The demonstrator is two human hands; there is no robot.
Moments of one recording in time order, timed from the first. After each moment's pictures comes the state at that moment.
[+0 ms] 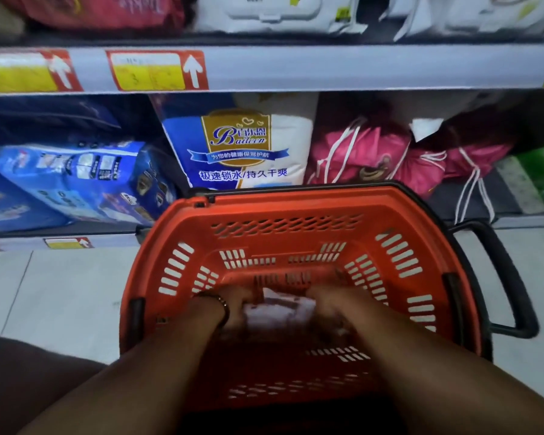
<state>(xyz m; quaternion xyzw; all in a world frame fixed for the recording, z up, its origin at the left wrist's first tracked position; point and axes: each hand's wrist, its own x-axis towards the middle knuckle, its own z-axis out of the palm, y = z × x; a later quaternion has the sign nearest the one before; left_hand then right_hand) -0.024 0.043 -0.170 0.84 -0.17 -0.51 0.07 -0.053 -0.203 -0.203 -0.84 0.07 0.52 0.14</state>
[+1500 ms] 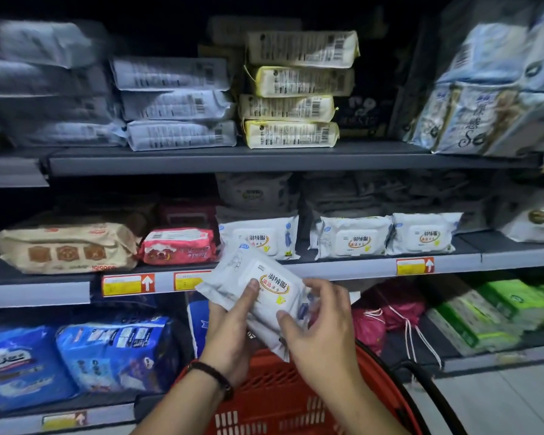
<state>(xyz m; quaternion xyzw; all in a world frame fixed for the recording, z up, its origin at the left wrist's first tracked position) -0.019 -0.021 0.118 0.49 0.01 -0.09 0.87 -0.073 -0.150 0.121 -0.84 0.08 -0.29 0.45</state>
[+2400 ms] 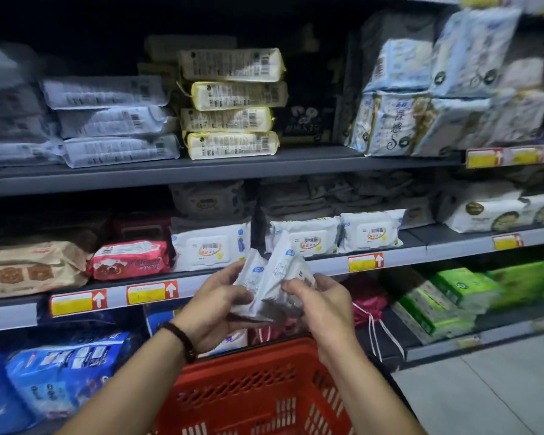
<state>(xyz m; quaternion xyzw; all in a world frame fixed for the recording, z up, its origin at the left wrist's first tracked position) -0.018 -0.065 0.177 0.61 -0.13 -0.26 0.74 -0.071 -0.234 0.150 -0.64 0.23 -0.19 0.70</state>
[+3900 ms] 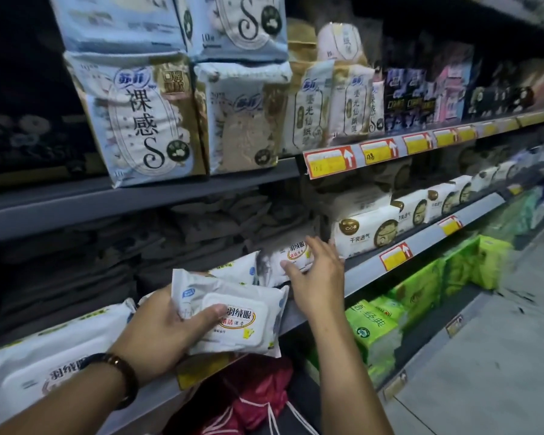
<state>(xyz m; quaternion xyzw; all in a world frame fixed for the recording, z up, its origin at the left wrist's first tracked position) 0.117 -0.383 0.158 0.81 -0.39 -0.03 0.43 0.048 -0.629 0.115 -0.77 0.30 -0.43 0.35</state>
